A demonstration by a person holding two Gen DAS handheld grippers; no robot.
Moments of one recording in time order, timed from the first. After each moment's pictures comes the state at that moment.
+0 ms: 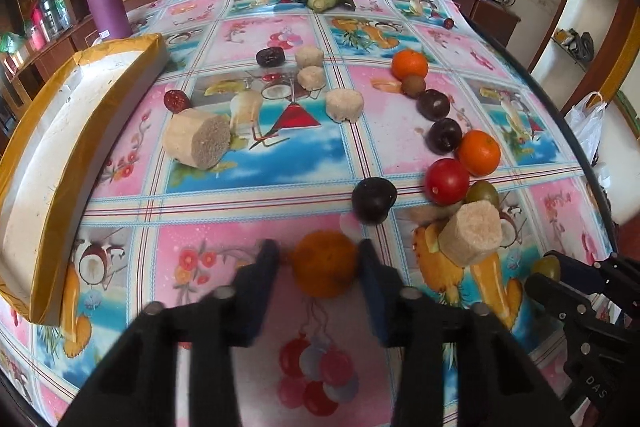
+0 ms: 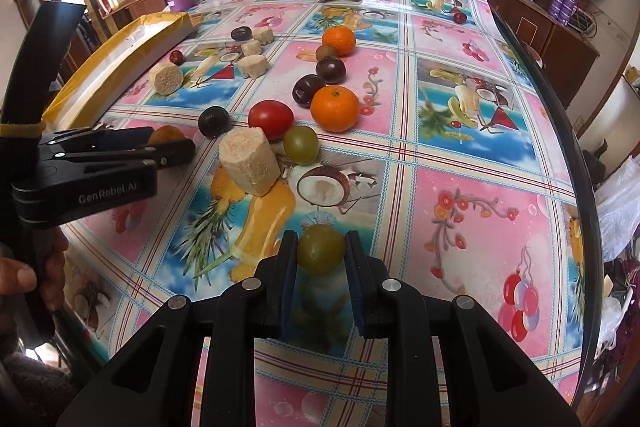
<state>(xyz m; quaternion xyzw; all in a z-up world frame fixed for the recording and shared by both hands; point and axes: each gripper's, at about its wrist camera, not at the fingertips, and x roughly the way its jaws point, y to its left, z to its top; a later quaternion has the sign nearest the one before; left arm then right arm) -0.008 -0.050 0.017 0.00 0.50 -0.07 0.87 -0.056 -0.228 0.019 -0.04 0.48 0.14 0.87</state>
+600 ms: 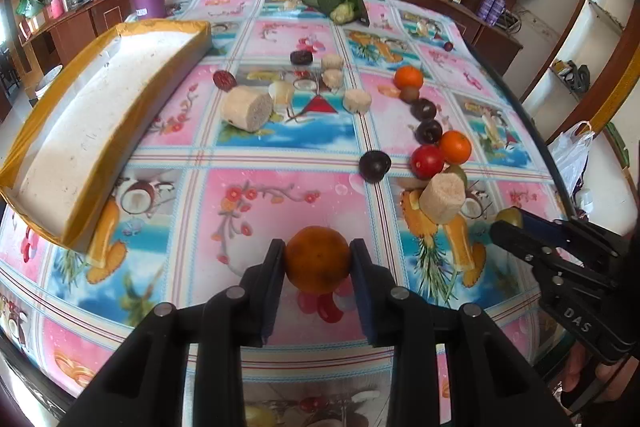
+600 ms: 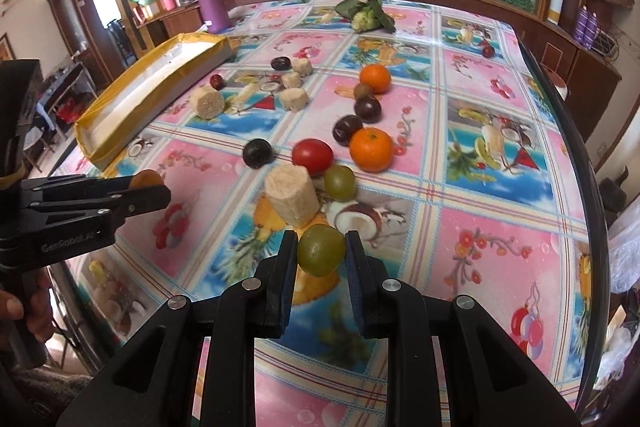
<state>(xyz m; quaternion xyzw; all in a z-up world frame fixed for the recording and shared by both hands) -0.057 -0.021 0.047 -0.05 0.48 -0.06 0.87 -0.057 -0.215 0.041 -0.04 0.44 0.20 0.88</state>
